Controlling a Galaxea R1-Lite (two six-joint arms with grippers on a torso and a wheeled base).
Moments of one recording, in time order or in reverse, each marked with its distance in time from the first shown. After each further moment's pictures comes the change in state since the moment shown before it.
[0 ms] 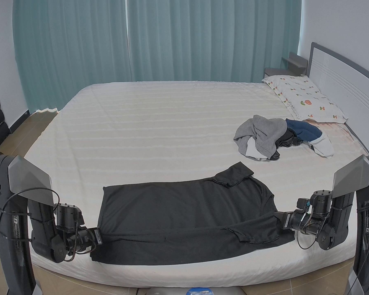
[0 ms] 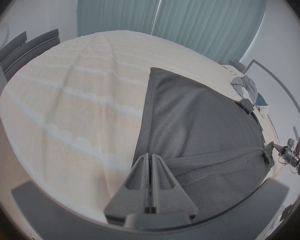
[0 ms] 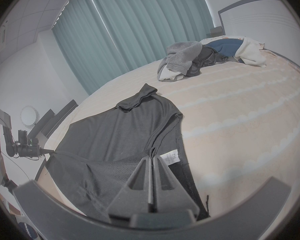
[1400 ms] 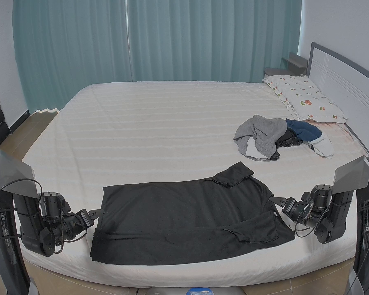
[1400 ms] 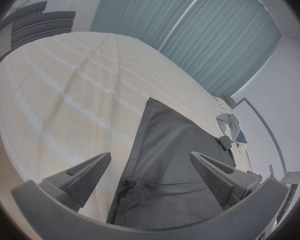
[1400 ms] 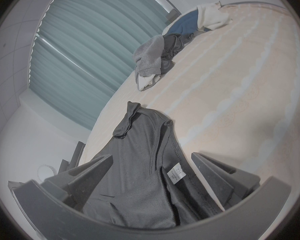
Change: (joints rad) left arm 0.103 -0.092 0.001 -0.077 -0.174 -0.219; right arm -0.036 0.025 -0.117 0.028 0.034 0.486
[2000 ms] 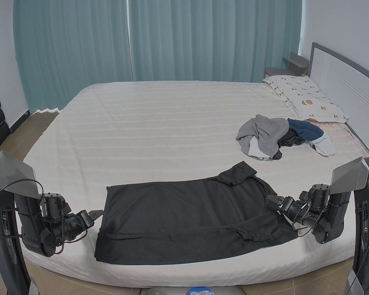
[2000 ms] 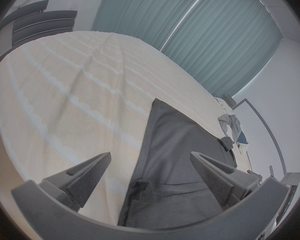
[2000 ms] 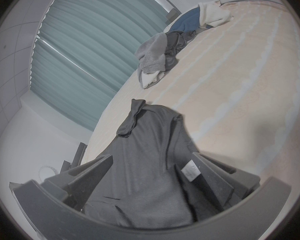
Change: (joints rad) left arm -0.001 0.018 -0.003 -0.010 0.000 -0.006; right arm 0.013 0.015 -0.023 -0.017 -0.012 0.026
